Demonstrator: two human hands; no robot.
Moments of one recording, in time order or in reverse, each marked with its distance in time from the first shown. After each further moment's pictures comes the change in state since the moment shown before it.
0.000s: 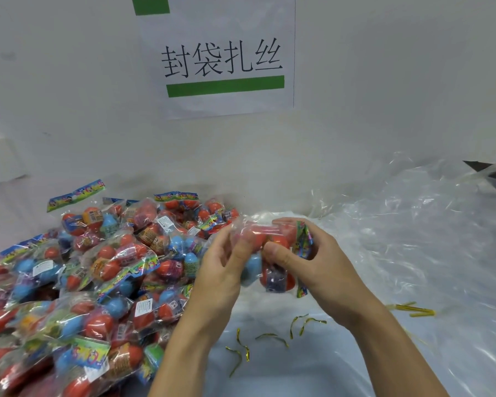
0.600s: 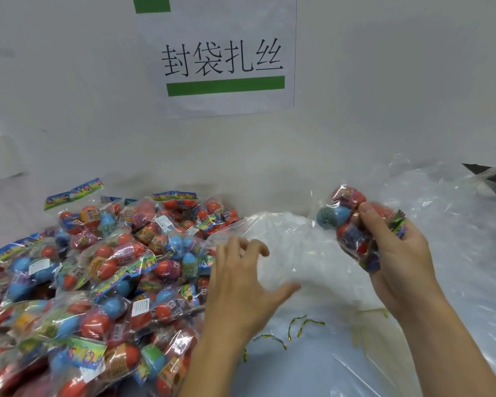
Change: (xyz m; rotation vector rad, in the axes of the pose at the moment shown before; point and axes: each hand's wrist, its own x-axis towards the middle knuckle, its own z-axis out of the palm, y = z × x) left_hand -0.005 -0.022 0.015 1.105 0.053 0.252; right_hand 0.002 -0.012 -0.056 0.334 0.543 0.031
